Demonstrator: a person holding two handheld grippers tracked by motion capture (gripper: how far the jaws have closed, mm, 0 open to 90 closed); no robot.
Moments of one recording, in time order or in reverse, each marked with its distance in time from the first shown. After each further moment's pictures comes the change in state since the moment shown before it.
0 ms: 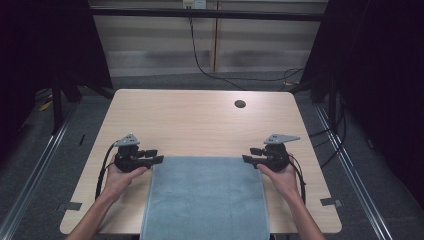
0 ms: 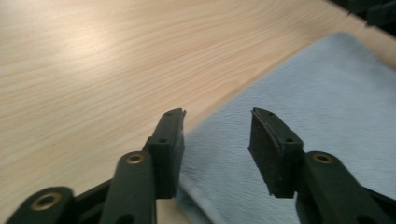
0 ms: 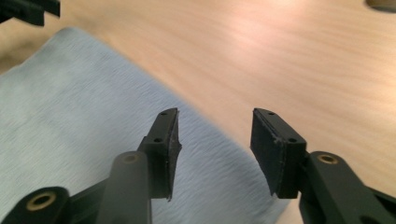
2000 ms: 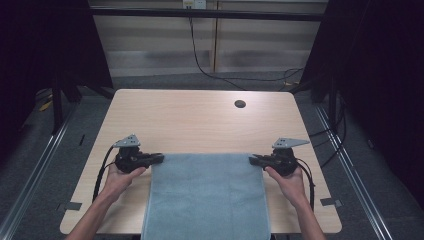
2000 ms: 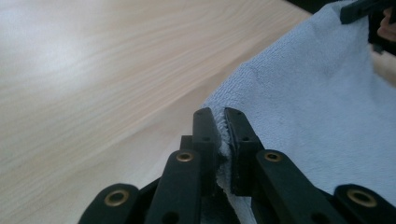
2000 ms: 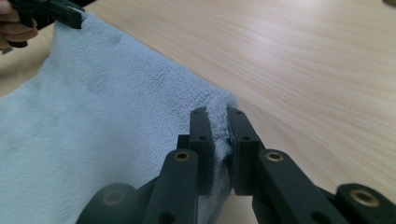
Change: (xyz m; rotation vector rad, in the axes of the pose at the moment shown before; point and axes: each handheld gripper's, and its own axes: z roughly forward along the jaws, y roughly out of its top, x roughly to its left) left arm -0.013 0.001 -0.014 -0.064 -0.129 0.046; right arm 0.004 -0.010 -0.027 -0.030 0.094 -0.003
